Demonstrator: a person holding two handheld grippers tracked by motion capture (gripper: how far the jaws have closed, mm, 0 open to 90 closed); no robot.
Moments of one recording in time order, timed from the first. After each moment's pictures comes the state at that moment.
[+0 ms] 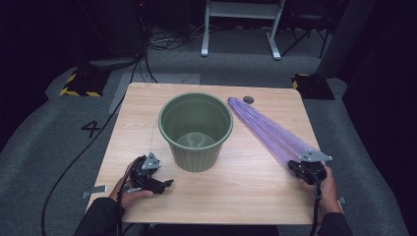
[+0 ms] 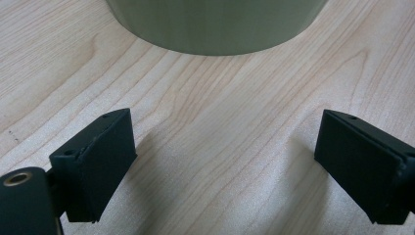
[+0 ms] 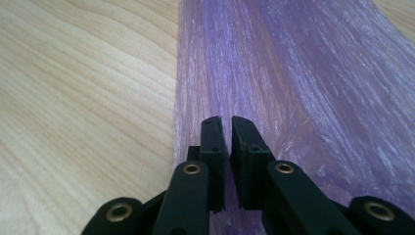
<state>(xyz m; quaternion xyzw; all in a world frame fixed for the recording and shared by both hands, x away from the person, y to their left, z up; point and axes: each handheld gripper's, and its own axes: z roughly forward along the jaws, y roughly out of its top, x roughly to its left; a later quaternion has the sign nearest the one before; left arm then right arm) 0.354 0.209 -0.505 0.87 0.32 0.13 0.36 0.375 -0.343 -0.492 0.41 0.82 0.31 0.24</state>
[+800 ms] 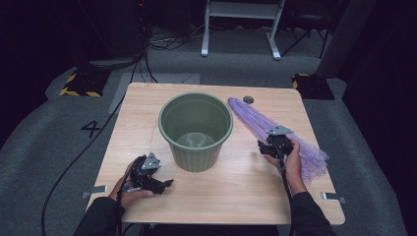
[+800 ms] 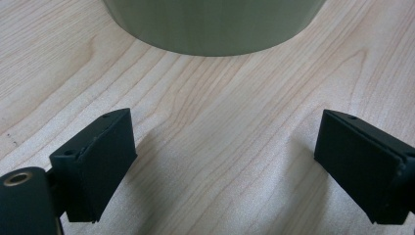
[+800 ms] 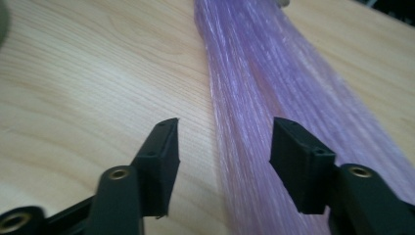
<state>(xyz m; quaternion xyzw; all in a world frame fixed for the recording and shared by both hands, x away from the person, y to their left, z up) 0.355 0.210 -0.505 0.87 0.31 0.12 0.36 0.447 -0.237 -0.467 0.45 0.79 0.29 0.29</state>
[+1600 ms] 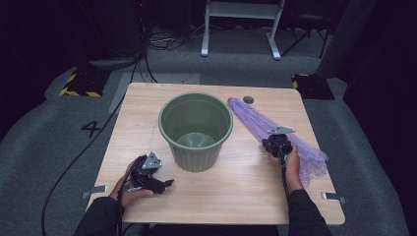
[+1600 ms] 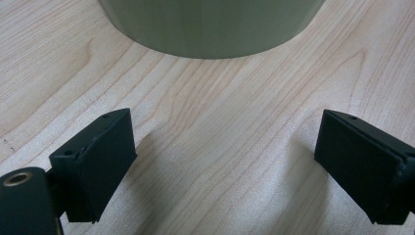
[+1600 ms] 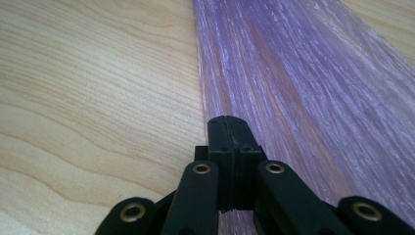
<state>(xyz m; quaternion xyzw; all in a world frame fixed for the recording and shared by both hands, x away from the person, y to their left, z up) 0.357 0.209 -0.505 0.87 0.31 0.12 0.36 0.459 -0.251 -0.489 0.47 0.79 0.30 0.24</state>
